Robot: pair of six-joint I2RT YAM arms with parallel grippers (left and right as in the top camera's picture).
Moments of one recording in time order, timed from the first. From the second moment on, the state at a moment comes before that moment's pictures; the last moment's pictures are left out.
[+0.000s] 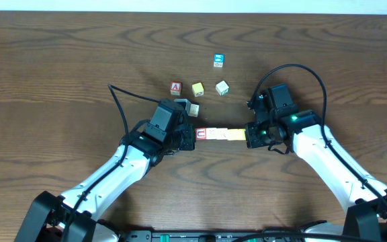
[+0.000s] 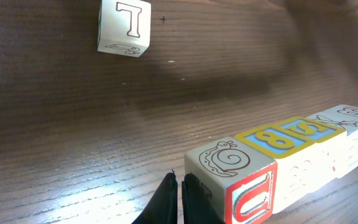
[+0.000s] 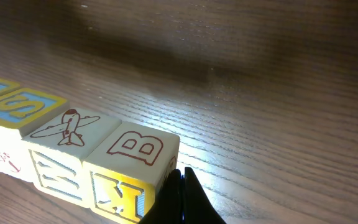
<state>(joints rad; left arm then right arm) -0.53 1.46 0.74 -0.22 0.26 -0.53 0.33 1.50 0.93 -0.69 -0.21 0.18</state>
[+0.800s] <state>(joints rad) -0.53 1.46 0.74 -0.22 0.26 -0.53 0.33 1.50 0.97 -0.71 -0.21 0.18</state>
